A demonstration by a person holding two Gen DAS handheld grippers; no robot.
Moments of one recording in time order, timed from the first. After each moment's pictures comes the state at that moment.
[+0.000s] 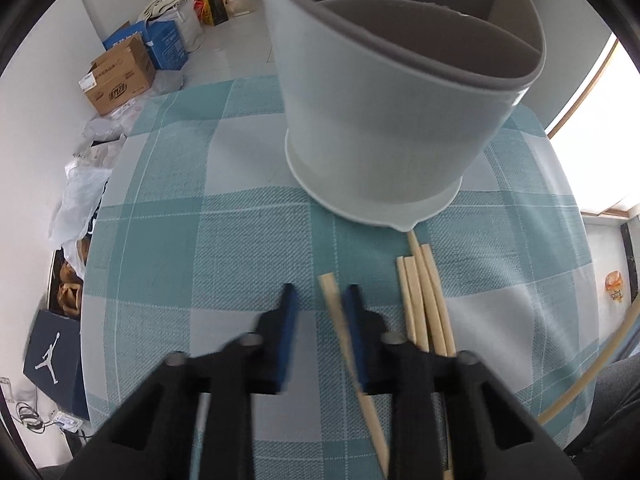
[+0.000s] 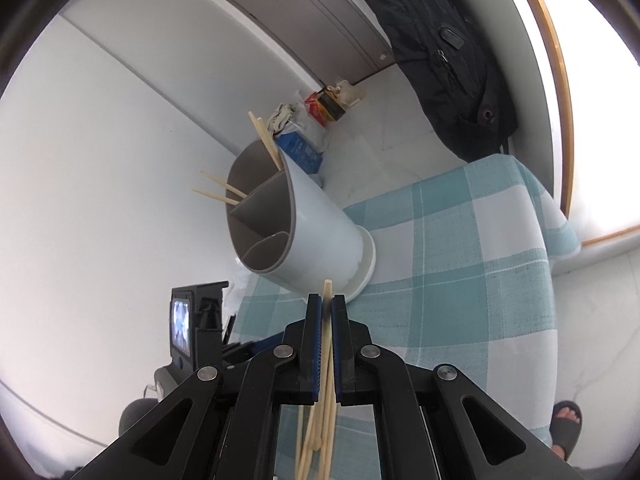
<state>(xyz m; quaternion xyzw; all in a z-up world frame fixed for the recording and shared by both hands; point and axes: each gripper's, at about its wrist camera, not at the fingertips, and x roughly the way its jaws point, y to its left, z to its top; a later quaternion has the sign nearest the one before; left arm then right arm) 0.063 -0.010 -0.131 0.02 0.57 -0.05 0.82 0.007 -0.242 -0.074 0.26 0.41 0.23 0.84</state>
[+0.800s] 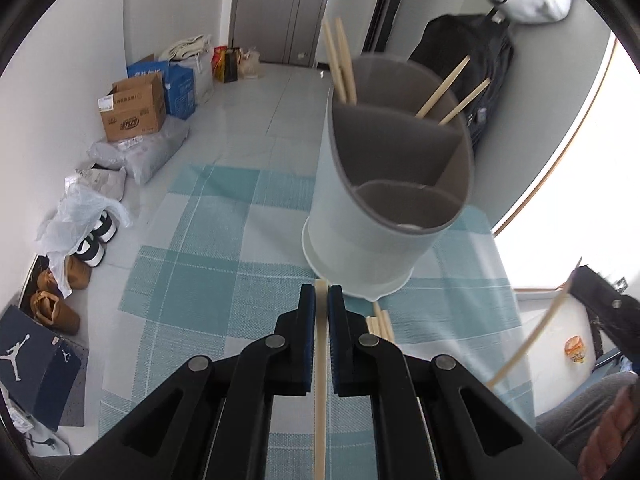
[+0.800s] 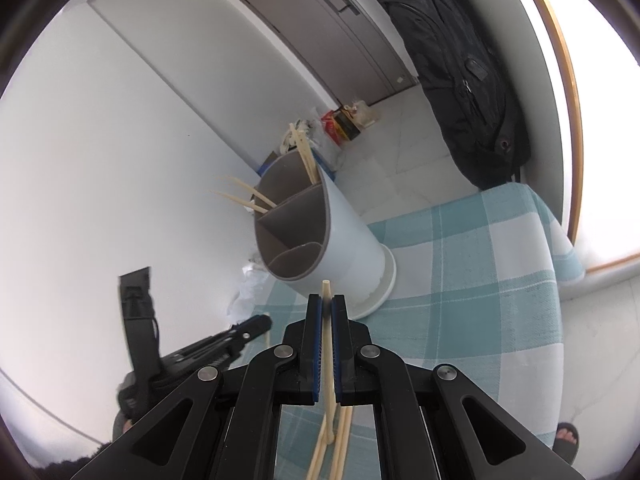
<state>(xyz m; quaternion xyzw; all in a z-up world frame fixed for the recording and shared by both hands) 0.034 0.014 -0.066 -0.08 0.44 -0.08 0.89 -0.007 -0.228 -0.058 0.24 0.37 0.24 0.87</state>
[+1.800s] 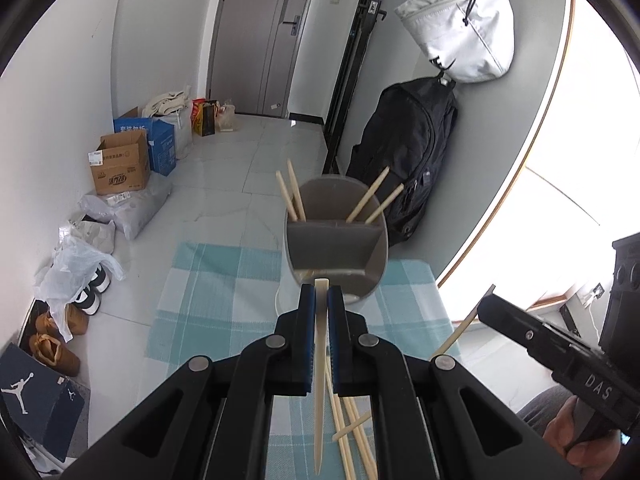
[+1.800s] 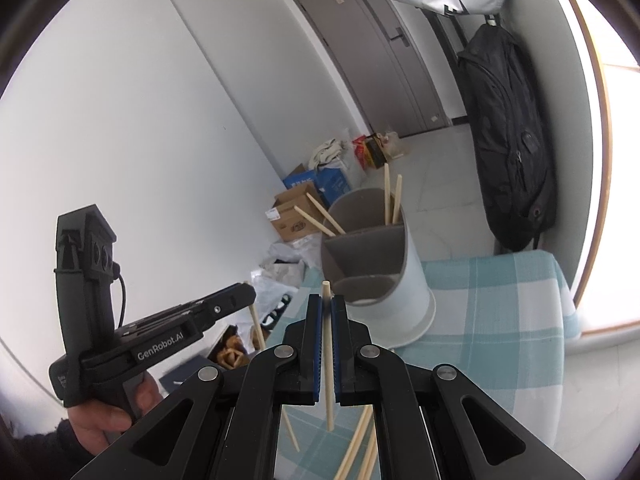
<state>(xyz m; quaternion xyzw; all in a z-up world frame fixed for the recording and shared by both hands) 0.015 0.025 0.013 -0.09 0.36 -0.12 0.92 -0.023 -0.182 -0.002 0.16 0.31 0.27 0.90</state>
